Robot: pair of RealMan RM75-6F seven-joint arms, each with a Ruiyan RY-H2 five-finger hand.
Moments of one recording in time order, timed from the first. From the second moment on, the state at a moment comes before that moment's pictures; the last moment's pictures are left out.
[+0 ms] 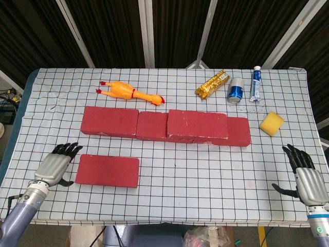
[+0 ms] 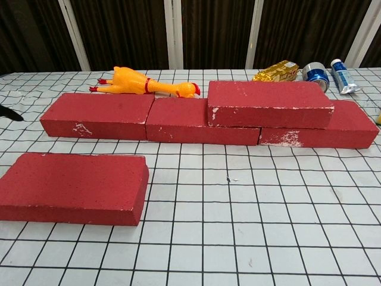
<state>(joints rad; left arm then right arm) -0.42 -1.05 -0.08 -2.00 1.04 1.00 0.56 0.15 -1.05 0.00 -1.65 -1.44 1.43 0.17</state>
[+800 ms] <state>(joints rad) -0.54 -1.22 -0.01 -1.93 0.99 1.00 0.64 0.13 -1.05 0.03 -1.65 -1.42 1.38 0.18</state>
